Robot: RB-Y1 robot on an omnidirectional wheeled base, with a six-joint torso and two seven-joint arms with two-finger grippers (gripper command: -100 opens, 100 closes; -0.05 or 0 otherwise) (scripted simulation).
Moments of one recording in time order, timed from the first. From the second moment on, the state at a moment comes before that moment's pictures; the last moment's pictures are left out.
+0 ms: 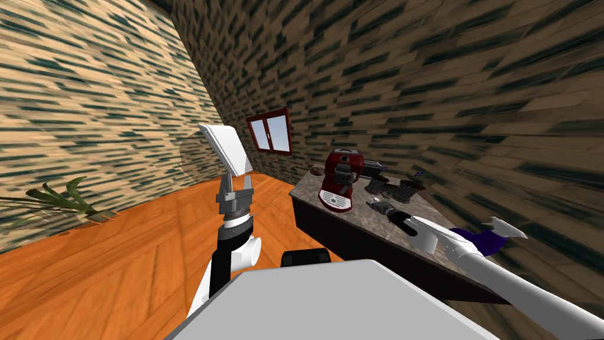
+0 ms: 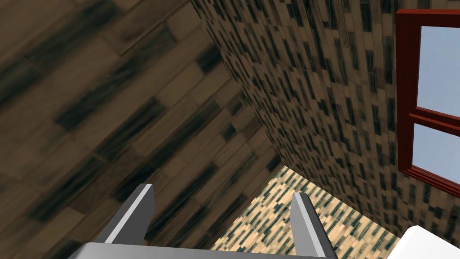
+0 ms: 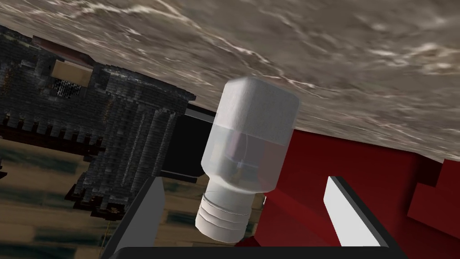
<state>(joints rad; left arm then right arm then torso) 0.47 -0.04 -0.07 -2.37 -0.09 -0.55 0.10 0.25 -1.03 0.13 -1.36 0.40 0.09 0.37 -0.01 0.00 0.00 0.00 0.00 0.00</state>
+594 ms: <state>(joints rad) 0.47 -0.04 -0.07 -2.37 -0.09 -0.55 0.10 0.14 -1.02 0.30 -1.52 0.39 0.24 0.40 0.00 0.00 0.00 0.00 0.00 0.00</state>
